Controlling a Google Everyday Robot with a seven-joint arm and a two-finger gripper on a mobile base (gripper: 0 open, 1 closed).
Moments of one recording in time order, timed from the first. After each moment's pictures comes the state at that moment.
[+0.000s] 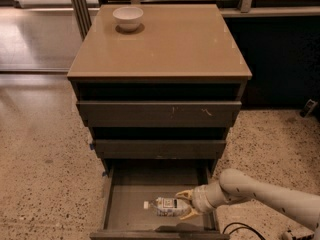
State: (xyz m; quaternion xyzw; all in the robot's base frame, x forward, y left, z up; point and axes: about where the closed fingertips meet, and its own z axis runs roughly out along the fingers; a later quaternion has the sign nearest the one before) arm 0.456 -0.087 0.352 -0.69 0.61 0.26 0.28
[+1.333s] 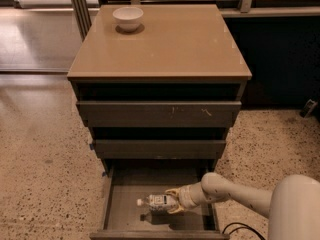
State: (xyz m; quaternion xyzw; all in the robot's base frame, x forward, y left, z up) arm 0.518 -0.050 0.247 -0.73 0.57 0.20 0.32
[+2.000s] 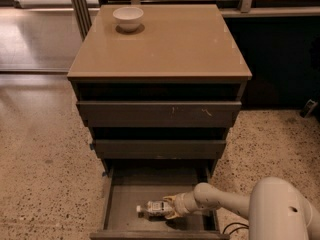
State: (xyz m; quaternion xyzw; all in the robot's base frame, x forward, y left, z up) arm 0.519 -0.041 0.165 -0.74 0.57 0.17 0.31
